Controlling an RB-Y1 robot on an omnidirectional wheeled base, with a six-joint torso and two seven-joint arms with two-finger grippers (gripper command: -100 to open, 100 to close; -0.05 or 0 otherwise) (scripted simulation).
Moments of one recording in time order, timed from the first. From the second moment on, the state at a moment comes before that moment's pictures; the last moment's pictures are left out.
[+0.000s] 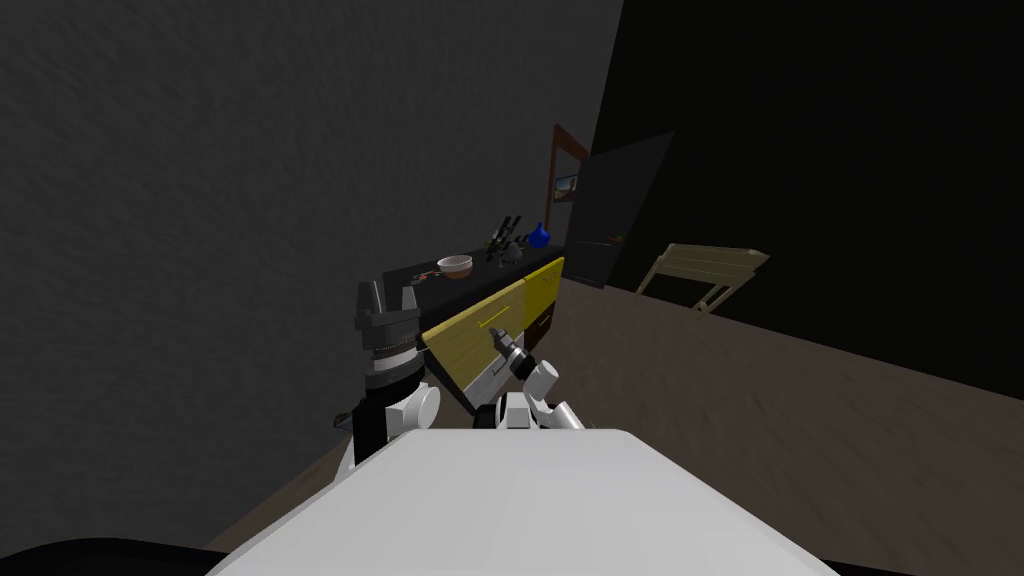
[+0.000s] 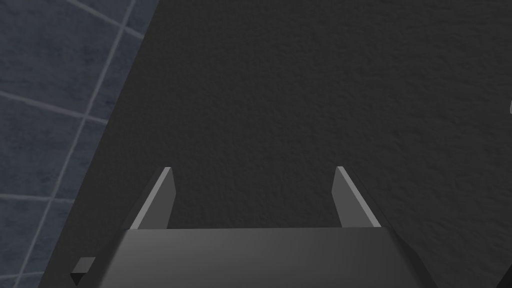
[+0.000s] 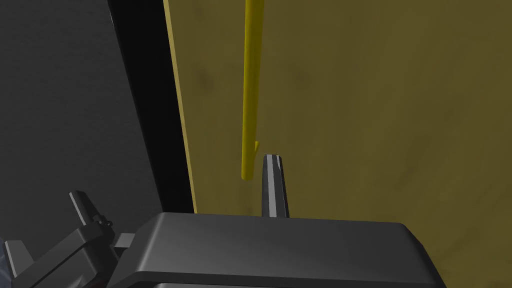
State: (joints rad) left arm 0.48 -0.01 -0.04 -2.39 0.09 -0.57 -0.13; right arm -0.02 0.04 0.48 -1.39 -2.38 0.47 -0.73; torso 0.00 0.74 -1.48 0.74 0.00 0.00
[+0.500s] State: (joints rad) left arm 0.48 -0.01 -0.04 -2.39 0.09 -0.57 -0.13; right arm -0.03 0.02 0.49 -1.41 -2.39 0.44 -0.75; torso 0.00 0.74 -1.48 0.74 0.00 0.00
